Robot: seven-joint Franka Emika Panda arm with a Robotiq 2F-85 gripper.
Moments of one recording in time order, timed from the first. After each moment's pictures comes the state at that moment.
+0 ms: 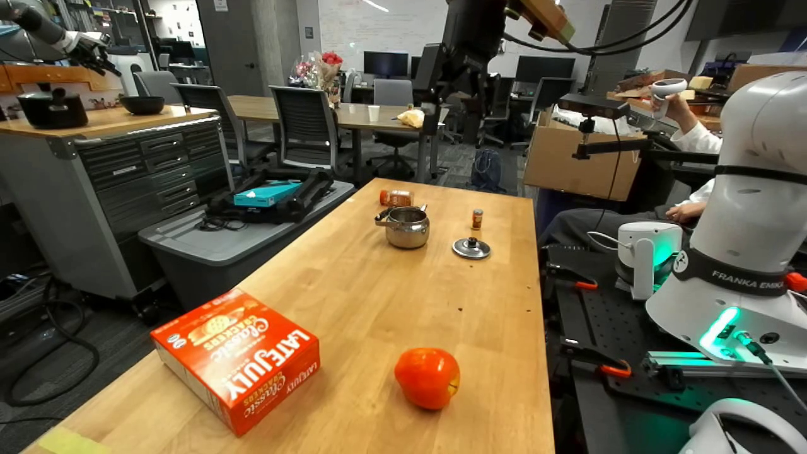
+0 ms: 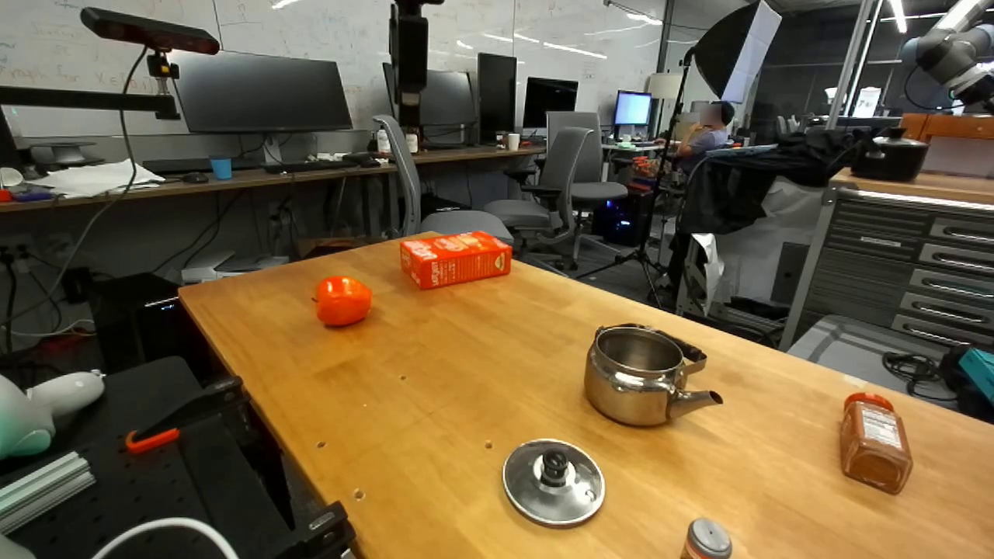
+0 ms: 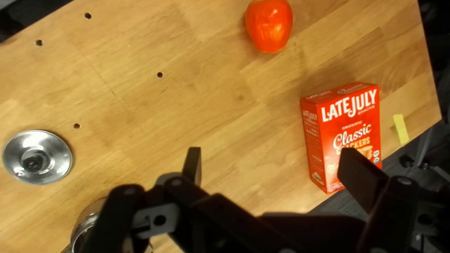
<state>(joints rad) 0.00 -0.39 0.11 -2.48 0.31 2.17 0.44</state>
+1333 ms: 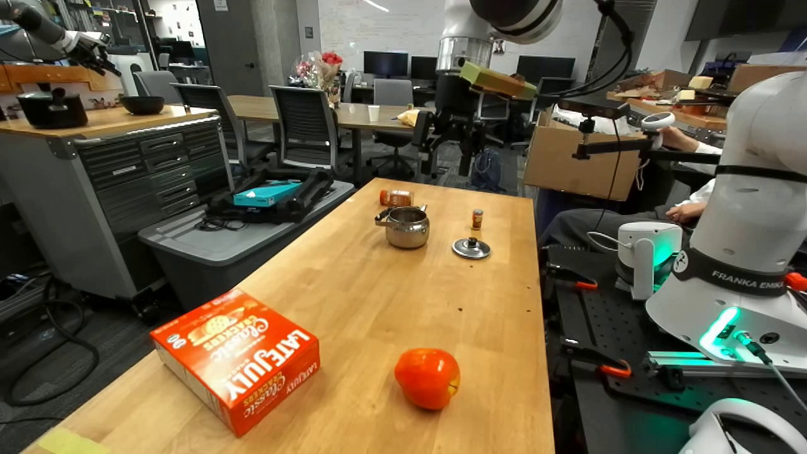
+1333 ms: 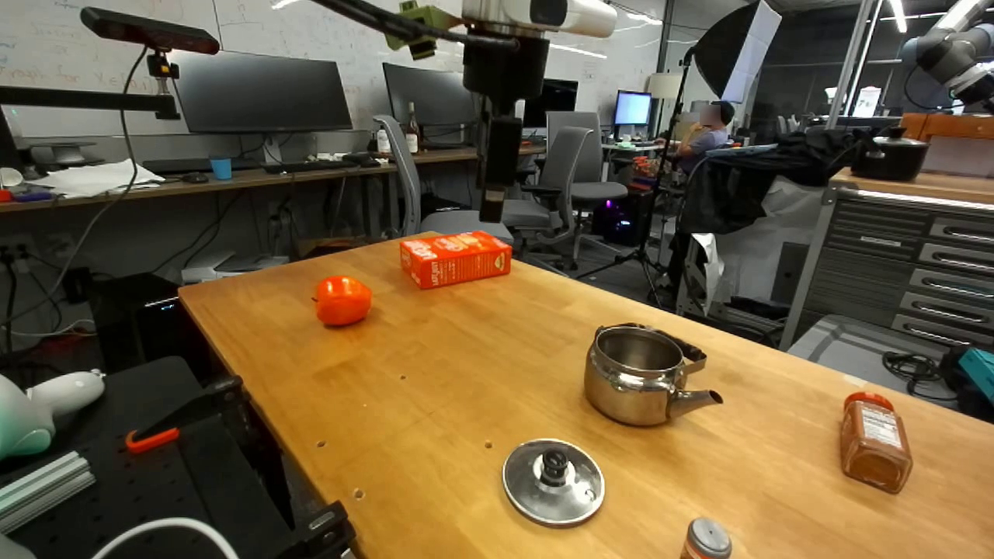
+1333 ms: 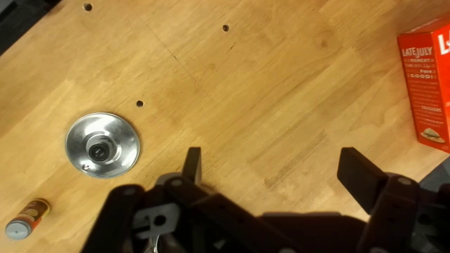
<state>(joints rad) -0.09 -0.17 -0.02 -2.47 0.24 2.31 0.41</state>
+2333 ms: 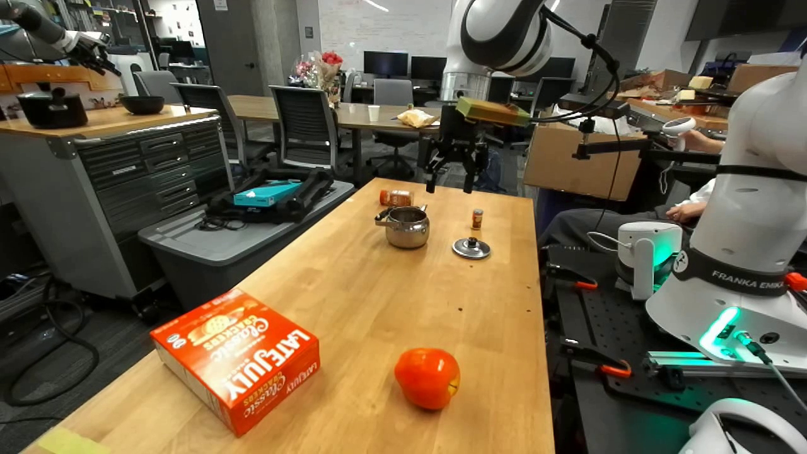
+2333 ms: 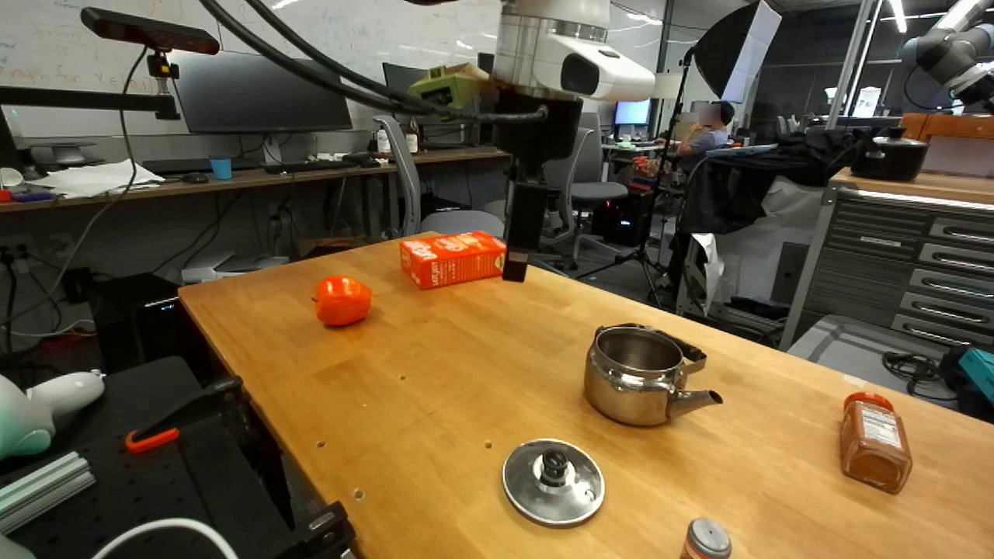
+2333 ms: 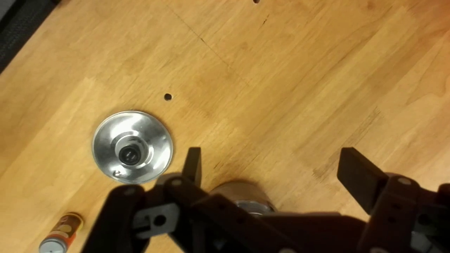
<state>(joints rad) -0.11 -0.06 -0.09 -2.49 0.24 2.41 0.41</state>
